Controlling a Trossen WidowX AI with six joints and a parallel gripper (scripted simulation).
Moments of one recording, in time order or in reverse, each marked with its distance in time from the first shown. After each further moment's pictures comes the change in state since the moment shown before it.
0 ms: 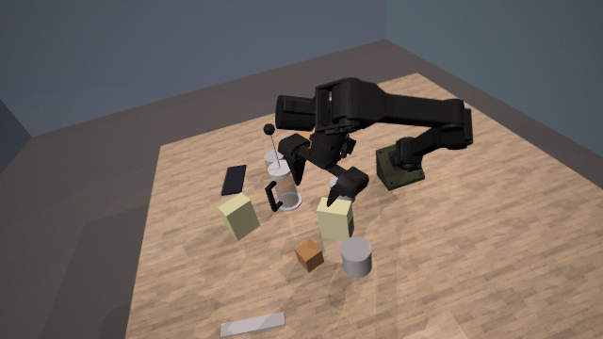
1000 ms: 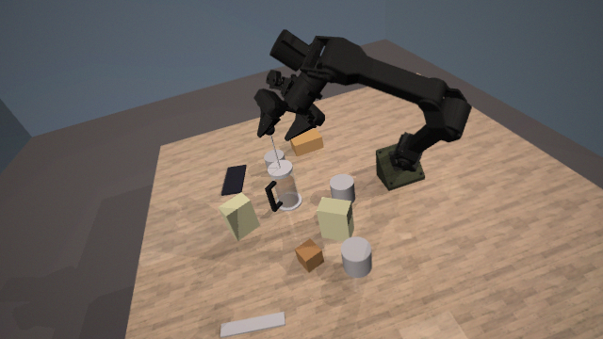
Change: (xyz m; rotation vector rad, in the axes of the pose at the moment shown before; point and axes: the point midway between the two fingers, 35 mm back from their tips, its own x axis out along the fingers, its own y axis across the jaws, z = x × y) arm -0.046 0.147 0.041 -1.377 0.092 0.436
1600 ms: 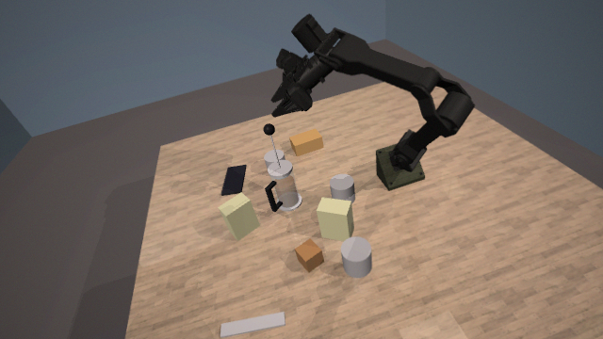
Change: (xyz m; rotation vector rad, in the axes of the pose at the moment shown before) arm -0.026 -0.057 0.087 -0.937 -0.243 0.117
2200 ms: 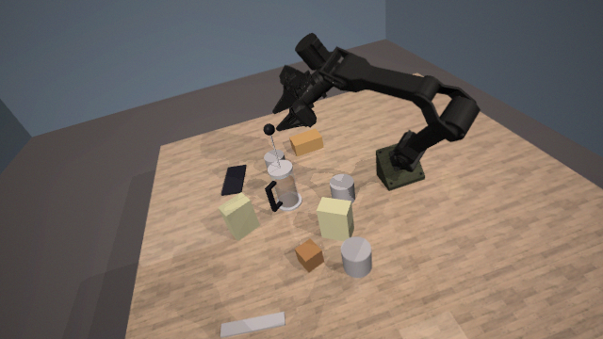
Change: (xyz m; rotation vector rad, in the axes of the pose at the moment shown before) arm 0.021 -0.006 -0.032 -0.098 -0.016 0.010
